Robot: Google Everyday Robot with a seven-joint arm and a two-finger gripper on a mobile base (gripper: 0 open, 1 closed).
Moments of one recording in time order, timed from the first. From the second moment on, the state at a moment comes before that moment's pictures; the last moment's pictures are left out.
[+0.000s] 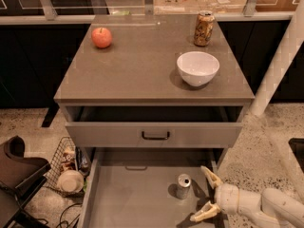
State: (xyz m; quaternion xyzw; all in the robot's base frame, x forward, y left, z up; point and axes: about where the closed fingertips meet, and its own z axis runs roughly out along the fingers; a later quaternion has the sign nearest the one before) arm 0.438 -0.160 0.473 -0.44 0.65 0.35 0.52
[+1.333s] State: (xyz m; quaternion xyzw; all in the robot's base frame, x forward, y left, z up) arm 0.485 -0.124 0.437 -0.45 0.62 0.36 0.53
